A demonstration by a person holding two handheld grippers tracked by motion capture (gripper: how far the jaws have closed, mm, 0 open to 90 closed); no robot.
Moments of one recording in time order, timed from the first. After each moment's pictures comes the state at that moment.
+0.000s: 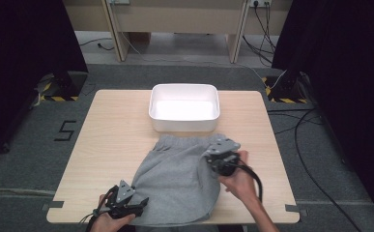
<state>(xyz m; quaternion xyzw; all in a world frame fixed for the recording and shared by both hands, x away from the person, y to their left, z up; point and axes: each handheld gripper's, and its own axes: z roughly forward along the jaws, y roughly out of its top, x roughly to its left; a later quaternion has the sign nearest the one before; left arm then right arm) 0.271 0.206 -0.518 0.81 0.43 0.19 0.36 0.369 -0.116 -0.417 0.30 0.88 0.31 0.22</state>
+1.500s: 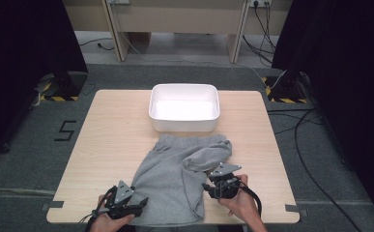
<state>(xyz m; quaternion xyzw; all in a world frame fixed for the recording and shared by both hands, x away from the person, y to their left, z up) 0.270 0.209 -0.519 0.81 0.43 0.19 0.37 0.334 -0.141 -0.482 0.35 0.87 0.34 0.11</state>
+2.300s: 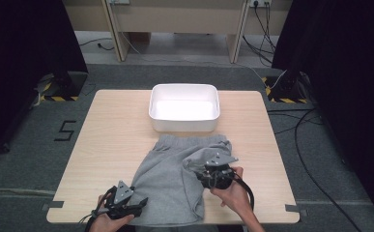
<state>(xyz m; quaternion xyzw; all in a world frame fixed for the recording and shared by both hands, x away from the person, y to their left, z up) 0.270 0.210 -0.520 0.80 0.43 0.19 0.37 0.347 -0.127 -0.471 0.37 0.84 0.38 0.13</state>
